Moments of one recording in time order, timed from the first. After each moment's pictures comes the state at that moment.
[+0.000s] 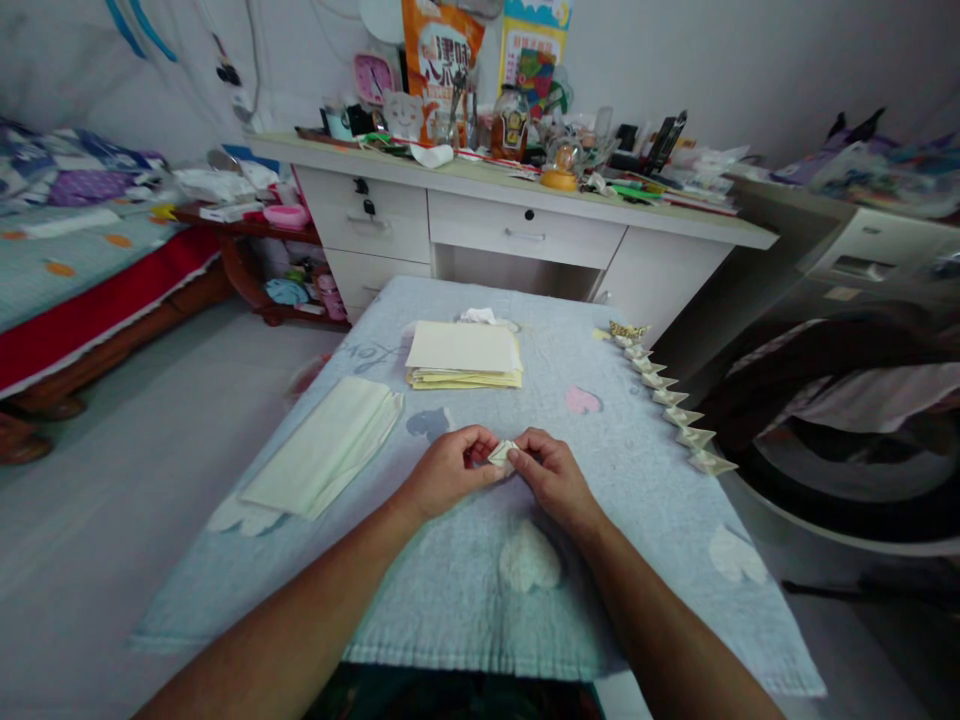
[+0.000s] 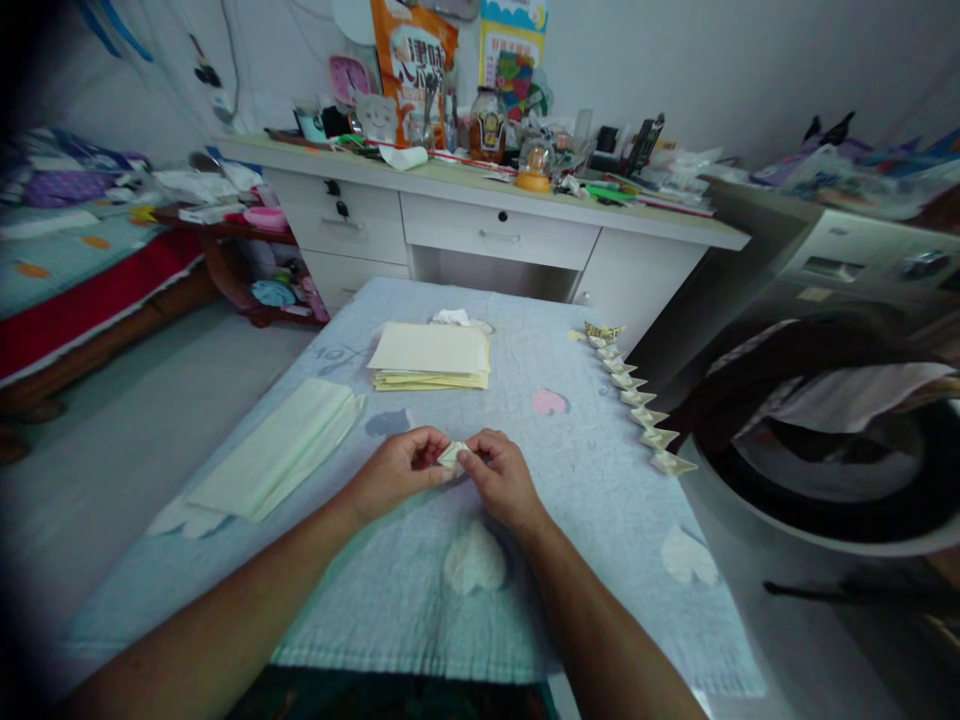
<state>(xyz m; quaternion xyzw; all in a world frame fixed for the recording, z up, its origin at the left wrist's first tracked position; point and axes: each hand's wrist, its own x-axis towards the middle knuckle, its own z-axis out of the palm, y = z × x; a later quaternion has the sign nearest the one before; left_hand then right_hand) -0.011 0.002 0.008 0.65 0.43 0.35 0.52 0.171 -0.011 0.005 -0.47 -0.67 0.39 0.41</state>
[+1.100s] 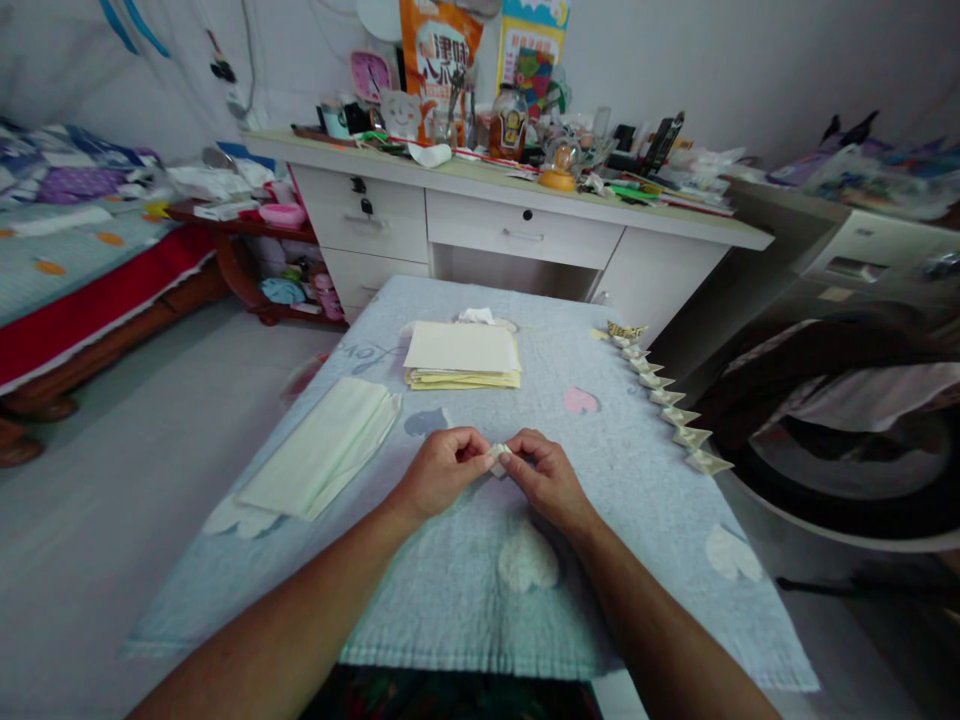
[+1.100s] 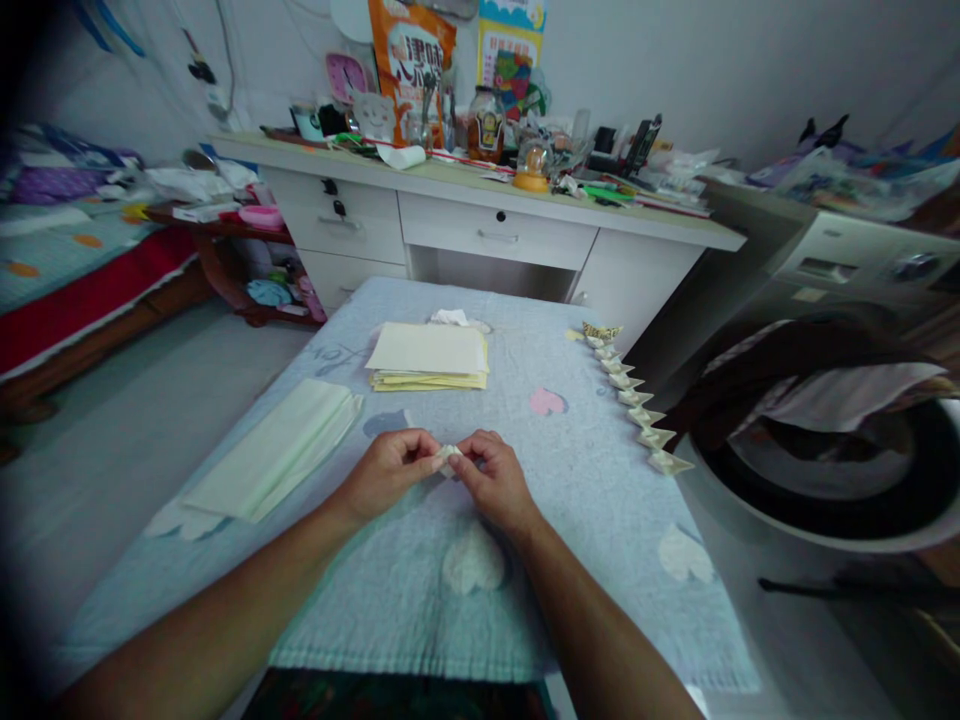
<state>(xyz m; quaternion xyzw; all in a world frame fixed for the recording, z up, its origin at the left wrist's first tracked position) -0.015 0.001 0.012 0.64 0.44 0.38 0.50 0.165 -0.014 0.010 -0.46 -0.70 0.37 0.41</state>
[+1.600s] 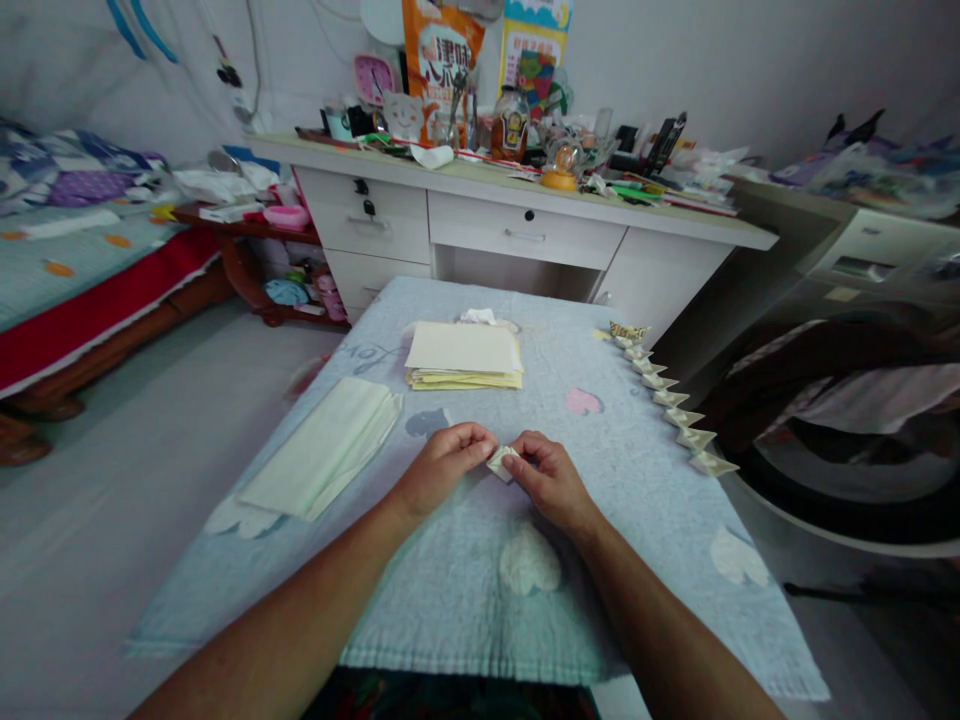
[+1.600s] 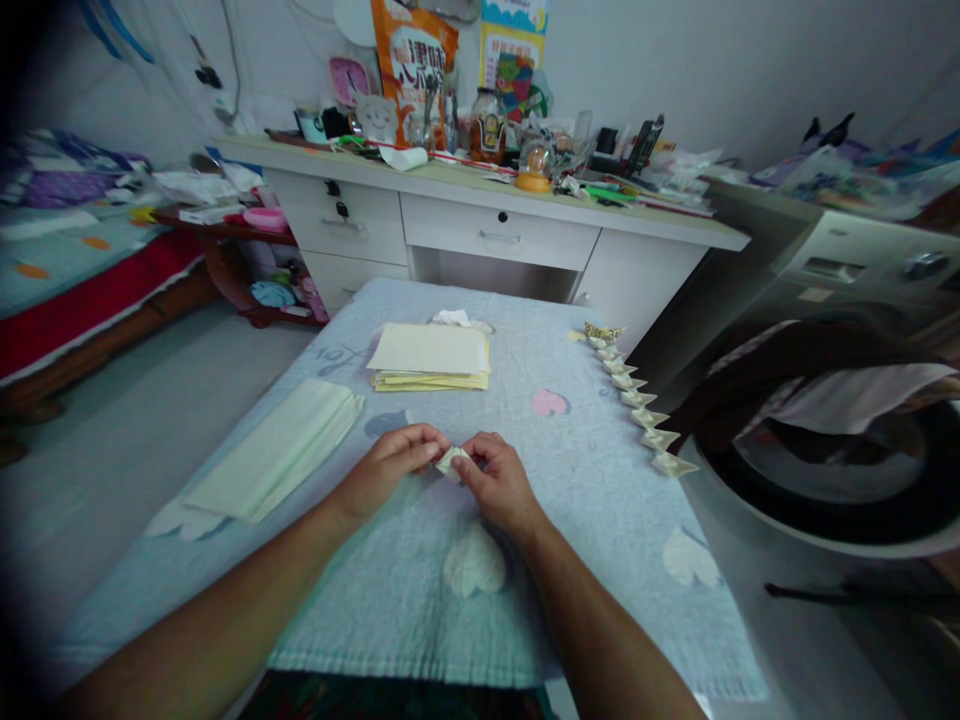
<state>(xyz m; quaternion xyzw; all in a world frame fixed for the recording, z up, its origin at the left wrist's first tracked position) -0.016 0.002 0.018 0.58 0.40 0.39 0.59 0.167 -0.013 0.008 -0.46 -0.69 0.38 0.40</state>
